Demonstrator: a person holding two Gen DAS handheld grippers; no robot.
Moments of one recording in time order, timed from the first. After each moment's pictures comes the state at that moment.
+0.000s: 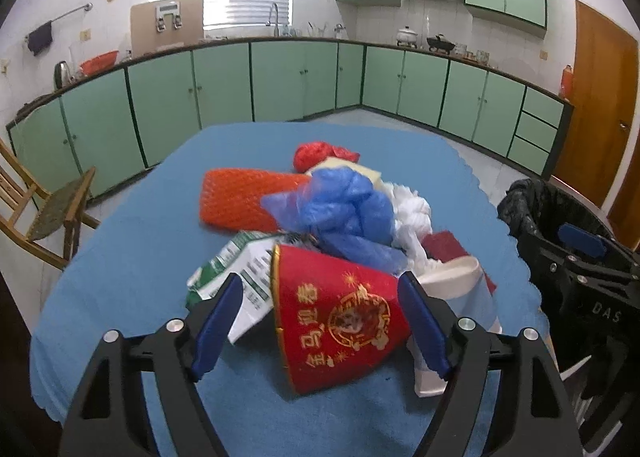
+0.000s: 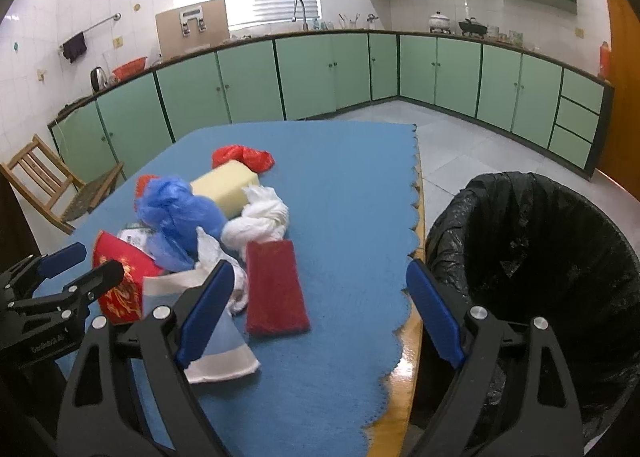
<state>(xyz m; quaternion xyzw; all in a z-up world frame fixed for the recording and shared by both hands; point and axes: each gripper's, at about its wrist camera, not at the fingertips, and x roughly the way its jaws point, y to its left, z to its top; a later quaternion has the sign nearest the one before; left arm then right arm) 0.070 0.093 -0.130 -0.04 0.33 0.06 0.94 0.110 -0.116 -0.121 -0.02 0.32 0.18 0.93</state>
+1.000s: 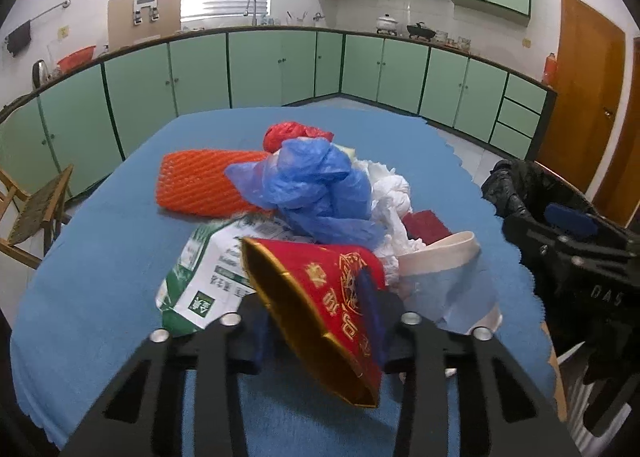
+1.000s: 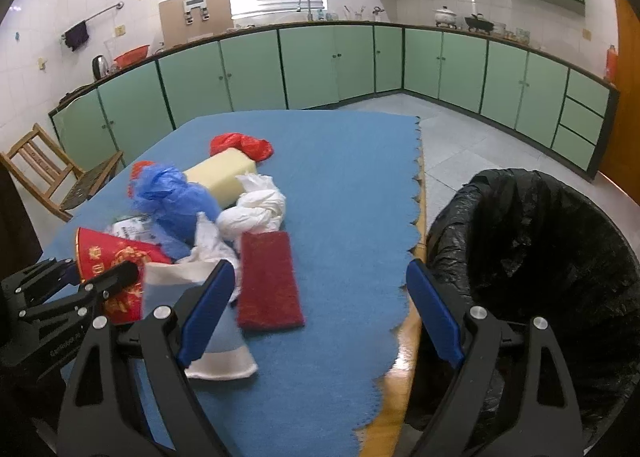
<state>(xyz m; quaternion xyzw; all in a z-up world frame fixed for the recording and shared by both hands) 0.077 0.084 -0.144 -0.03 0.34 0.02 0.94 0.113 -0.113 -0.124 -0.04 0.33 0.19 0.92</state>
